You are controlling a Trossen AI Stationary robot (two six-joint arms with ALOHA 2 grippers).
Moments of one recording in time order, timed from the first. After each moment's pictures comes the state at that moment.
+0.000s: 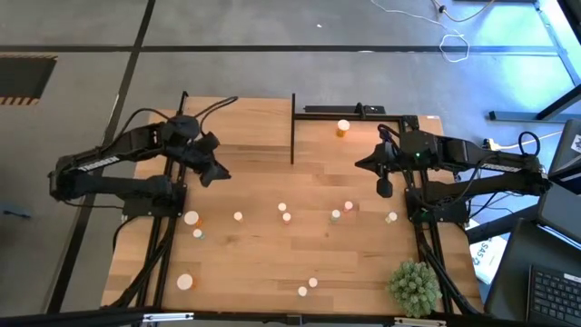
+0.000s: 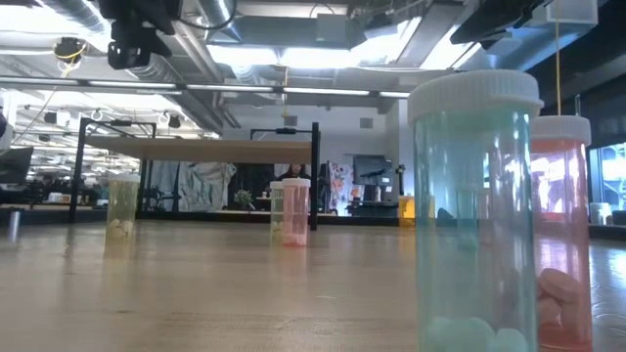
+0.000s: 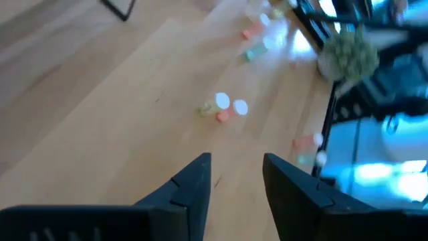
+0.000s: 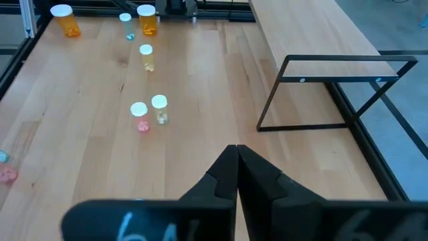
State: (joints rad) left arm 0.33 0.80 0.93 -0.78 0.34 -0.55; right arm -0.09 0.83 0.92 -0.63 0.05 -0.06
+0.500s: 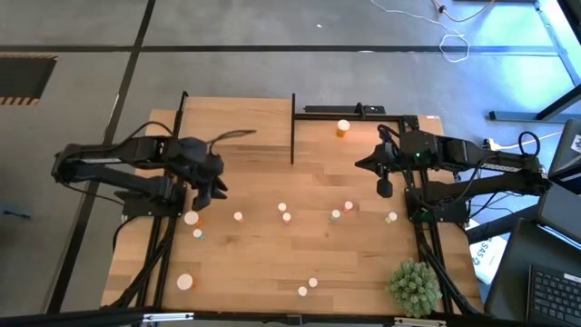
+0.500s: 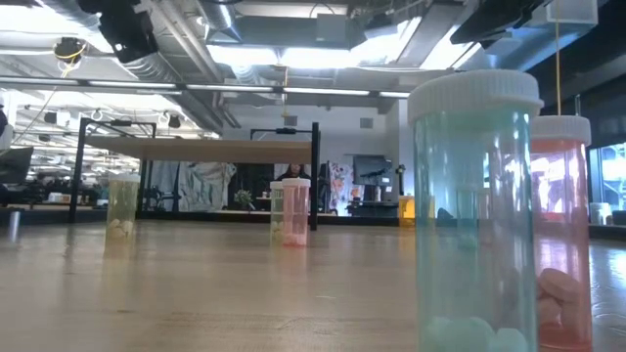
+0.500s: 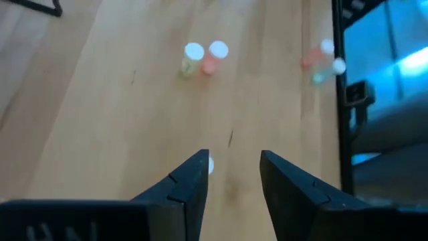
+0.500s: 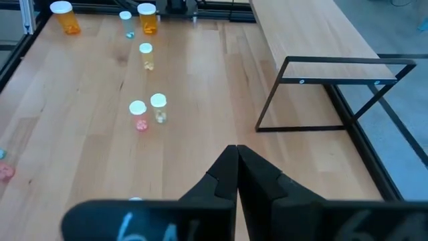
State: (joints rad) left arm 0.04 0.86 0.93 -0.83 0.18 -0.31; right arm -0.09 0.83 0.92 -0.63 0.05 -0.08
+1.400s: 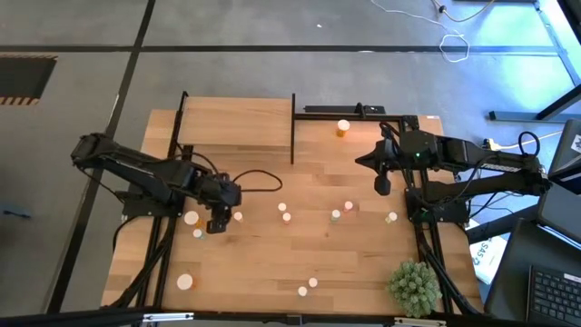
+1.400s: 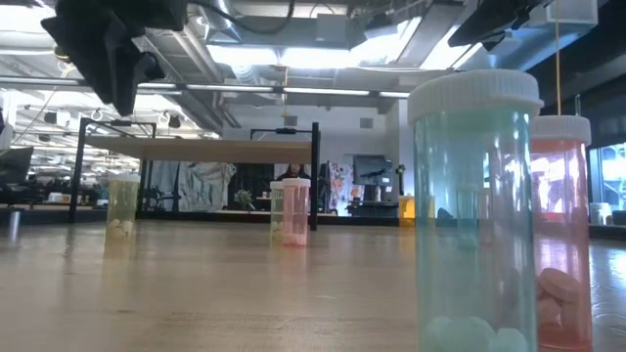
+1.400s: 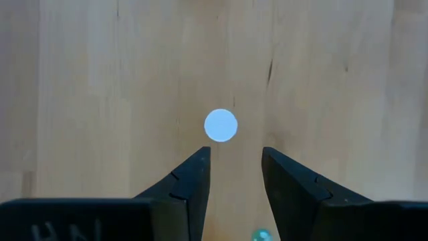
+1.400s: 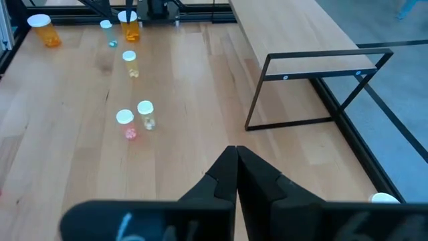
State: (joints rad) left arm -0.23 1.18 0.93 -0.86 -0.05 -0.33; right arm -0.09 0.83 0.92 -0.63 0.11 -0.01
